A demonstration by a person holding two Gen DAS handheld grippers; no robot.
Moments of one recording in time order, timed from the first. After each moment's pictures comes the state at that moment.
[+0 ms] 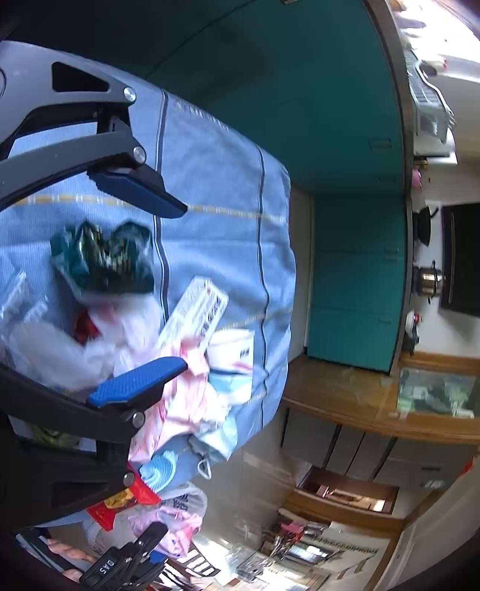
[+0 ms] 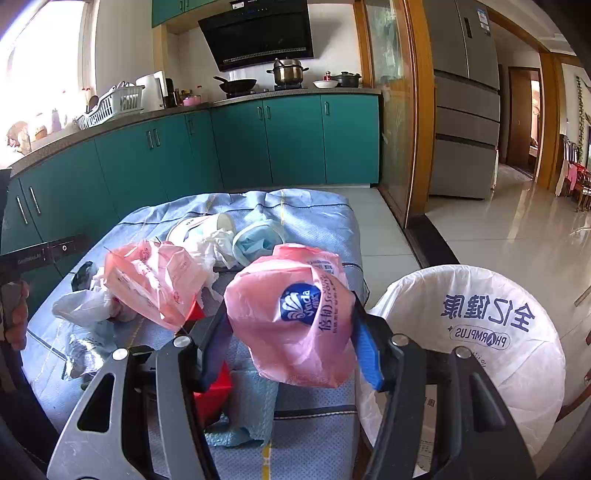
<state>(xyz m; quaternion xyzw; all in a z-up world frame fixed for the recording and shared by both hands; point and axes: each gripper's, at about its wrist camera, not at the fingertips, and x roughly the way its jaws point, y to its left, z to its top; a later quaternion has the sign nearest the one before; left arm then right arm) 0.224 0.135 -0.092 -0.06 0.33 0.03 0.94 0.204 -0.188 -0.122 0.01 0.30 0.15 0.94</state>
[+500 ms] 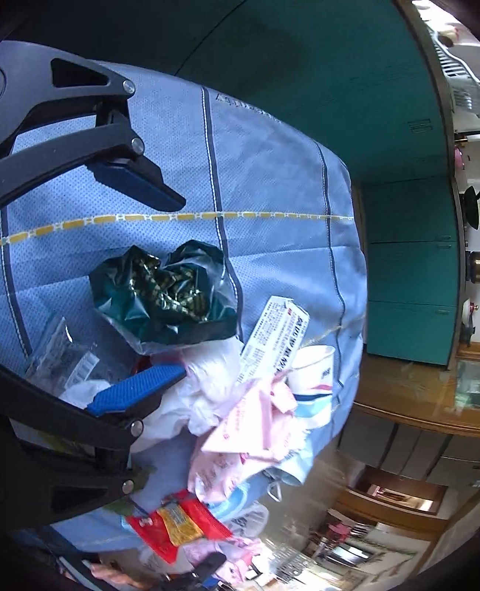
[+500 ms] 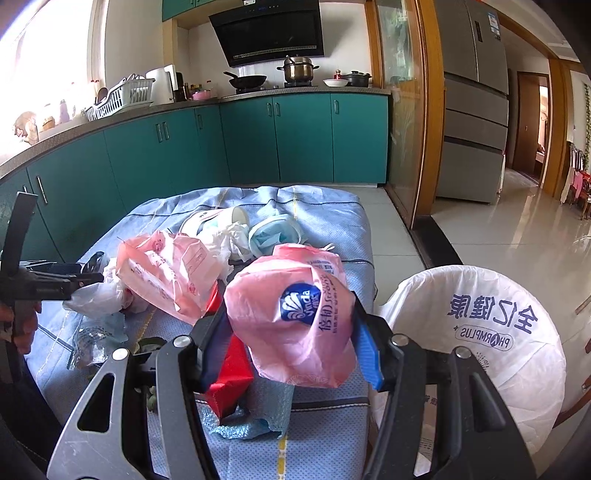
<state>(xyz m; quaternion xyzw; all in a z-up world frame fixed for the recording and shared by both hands) 0.230 0.144 -0.138 -0.01 0.44 0.01 0.90 0.200 -0.175 -0.126 0.00 0.31 0.16 0.94</state>
